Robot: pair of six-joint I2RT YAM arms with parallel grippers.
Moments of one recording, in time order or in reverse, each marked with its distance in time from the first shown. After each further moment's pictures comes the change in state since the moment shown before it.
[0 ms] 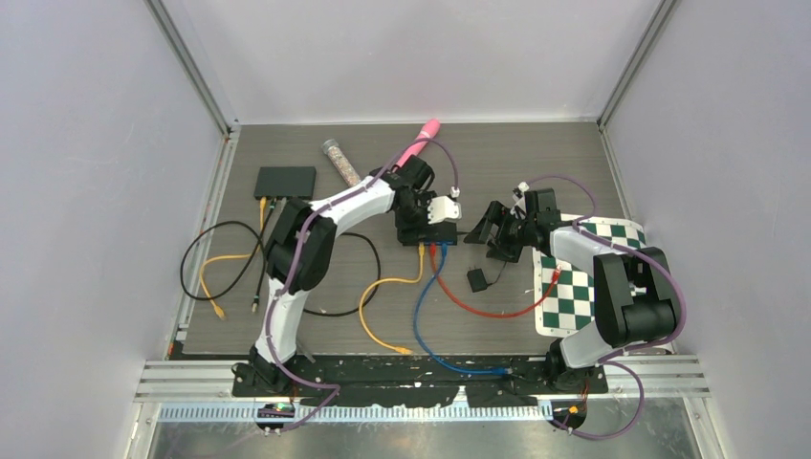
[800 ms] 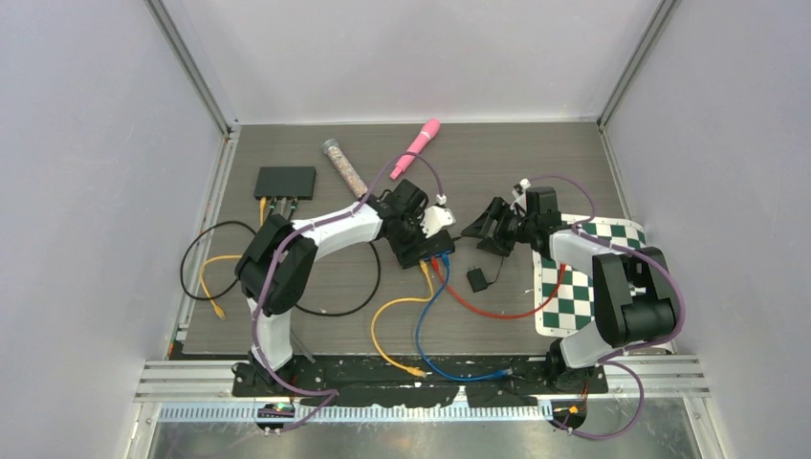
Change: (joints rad) left arm -0.065 -0.230 -0.364 0.214 -0.076 -0.432; right arm 0.001 0.000 -0.025 0.157 -0.074 0.121
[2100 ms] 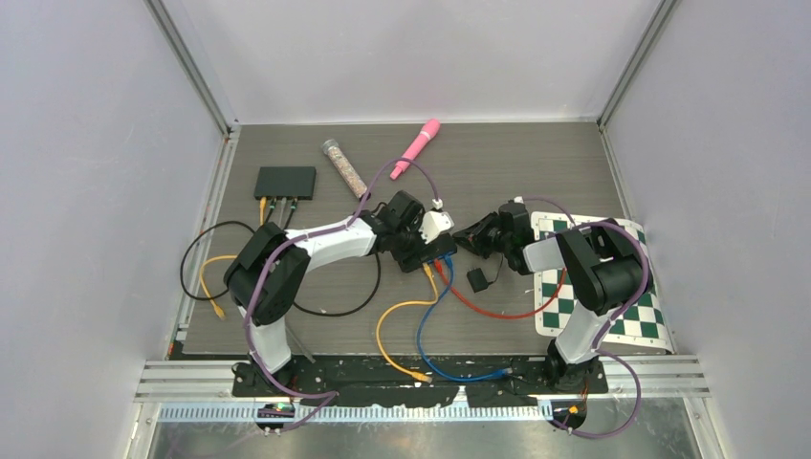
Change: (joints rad) left arm -0.033 -0.098 -0.188 0.225 -0.029 -0.092; right arm 0.163 0.230 -0.112 0.483 0.298 0.425
